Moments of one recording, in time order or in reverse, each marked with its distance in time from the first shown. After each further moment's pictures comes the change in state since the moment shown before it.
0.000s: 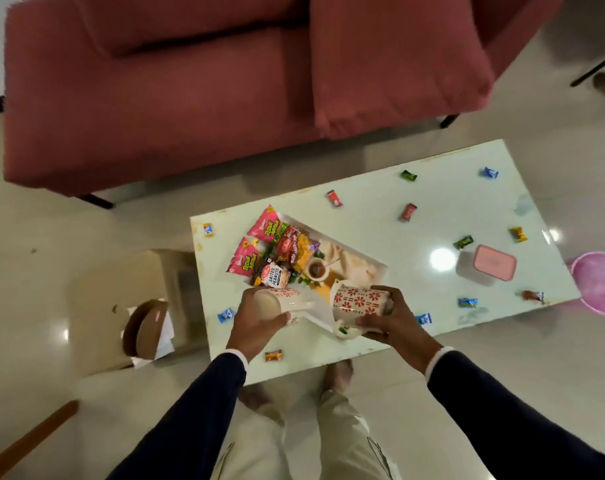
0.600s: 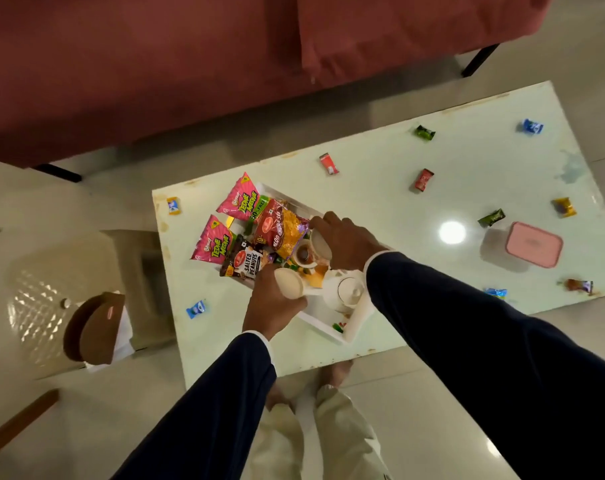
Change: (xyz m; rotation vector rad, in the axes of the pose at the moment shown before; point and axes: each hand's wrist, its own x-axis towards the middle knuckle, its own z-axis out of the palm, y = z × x) left_hand 0.105 -0.056 0.095 0.391 0.043 0.001; right_hand 0.208 -0.034 0.028 -1.664 -0.144 -0.538
